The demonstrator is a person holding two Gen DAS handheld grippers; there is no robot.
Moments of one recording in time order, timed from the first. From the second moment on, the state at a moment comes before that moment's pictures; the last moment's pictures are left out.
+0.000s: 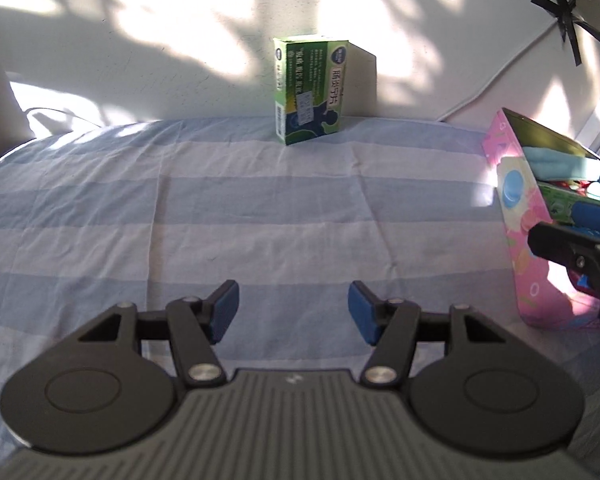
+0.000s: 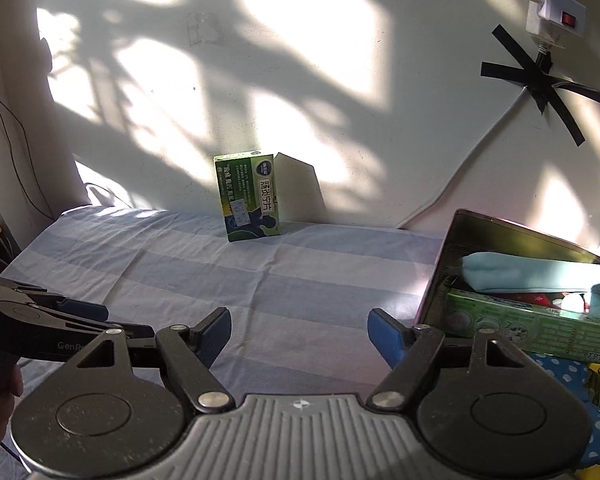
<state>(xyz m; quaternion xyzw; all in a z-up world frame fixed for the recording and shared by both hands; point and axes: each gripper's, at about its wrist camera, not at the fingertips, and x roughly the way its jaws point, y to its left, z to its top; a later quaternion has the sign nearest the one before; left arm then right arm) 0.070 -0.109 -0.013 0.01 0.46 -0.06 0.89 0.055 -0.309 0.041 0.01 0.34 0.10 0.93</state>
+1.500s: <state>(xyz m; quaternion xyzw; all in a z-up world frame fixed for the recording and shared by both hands) 0.221 -0.090 -0.033 -0.04 0.40 -0.15 0.90 0.132 -0.280 -0.035 0.04 0.44 0.10 0.89</state>
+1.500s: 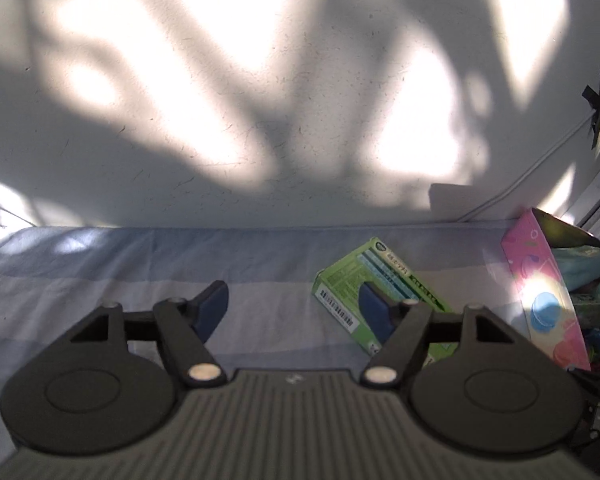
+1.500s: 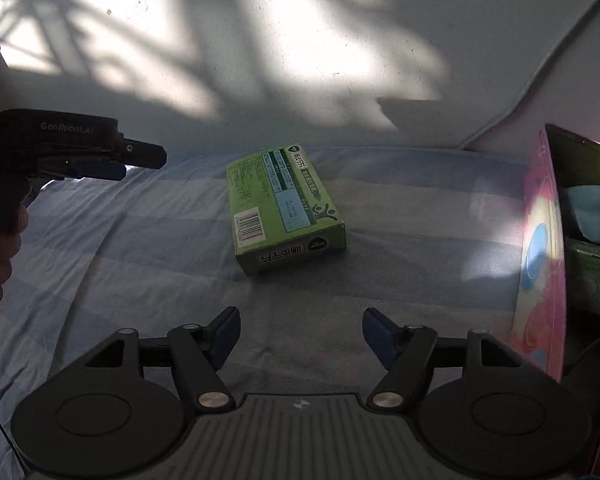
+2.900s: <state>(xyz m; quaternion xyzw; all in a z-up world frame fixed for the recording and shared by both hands) 0.078 -0.097 -0.075 -0.05 0.54 -0.22 0.81 0.034 -0.253 -0.054 -0.11 0.46 0.21 0.86</state>
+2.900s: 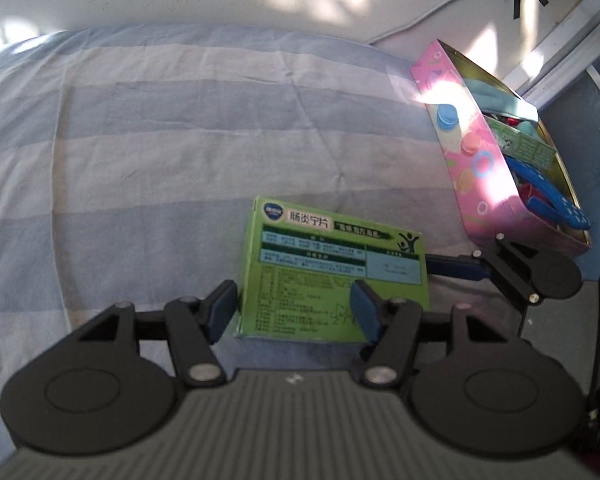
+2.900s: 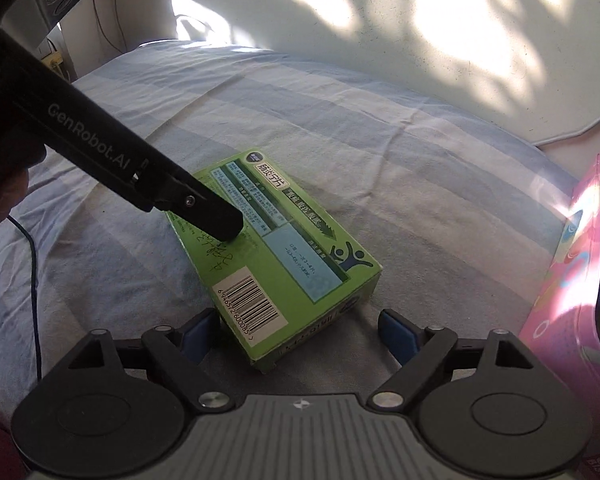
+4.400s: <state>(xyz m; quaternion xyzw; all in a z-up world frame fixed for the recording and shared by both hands) 0.038 -0.349 0.036 0.07 0.37 -0.26 0.89 -0.020 -0.473 0.031 -0.06 0.31 0.10 0.94</state>
